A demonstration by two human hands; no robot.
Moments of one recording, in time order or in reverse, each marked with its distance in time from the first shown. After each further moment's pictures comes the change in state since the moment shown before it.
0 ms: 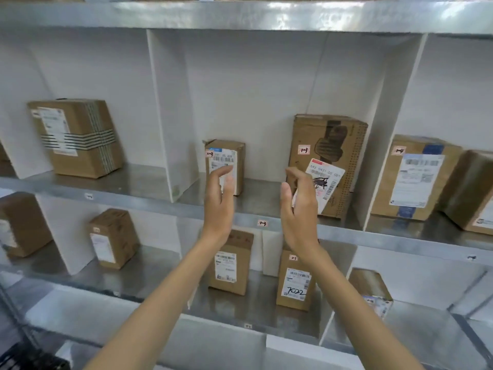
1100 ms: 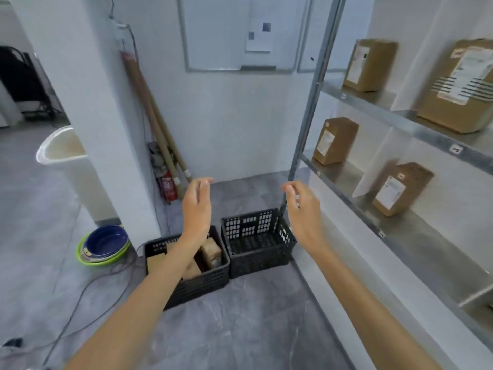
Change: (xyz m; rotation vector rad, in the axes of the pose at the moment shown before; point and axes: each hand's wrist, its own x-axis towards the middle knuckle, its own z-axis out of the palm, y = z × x) left_hand -0.329 0.140 -0.602 0.610 0.971 -0.317; right_hand -0.333 -0.401 0.326 0.548 -0.955 -0.043
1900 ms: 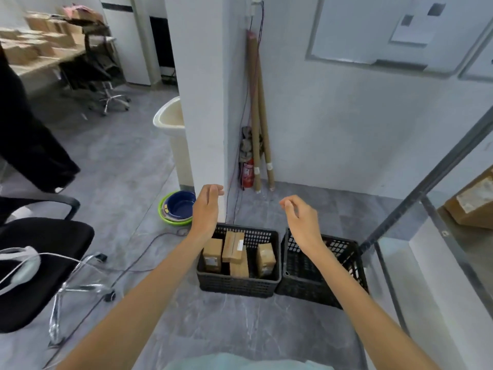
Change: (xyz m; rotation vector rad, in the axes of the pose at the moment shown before) left_hand 0.115 -0.115 -0.101 0.151 0.412 -0.268; right_hand 0.112 0.014 0.221 0.178 -0.566 -0.065
